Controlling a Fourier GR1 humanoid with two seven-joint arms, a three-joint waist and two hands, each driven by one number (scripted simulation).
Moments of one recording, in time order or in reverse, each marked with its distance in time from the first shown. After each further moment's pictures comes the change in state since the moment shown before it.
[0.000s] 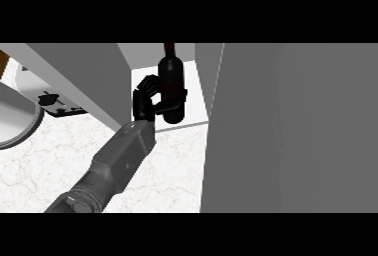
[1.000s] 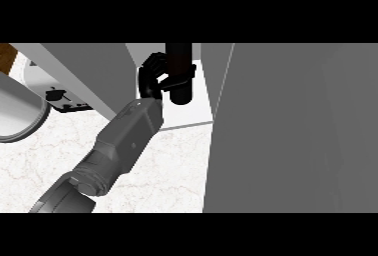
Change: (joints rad) left arm -0.188 0.000 0.011 0.062 0.043 0.080 0.134; right arm 0.040 -0.019 -0.049 0.000 -0.009 0.029 -0.023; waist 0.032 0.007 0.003
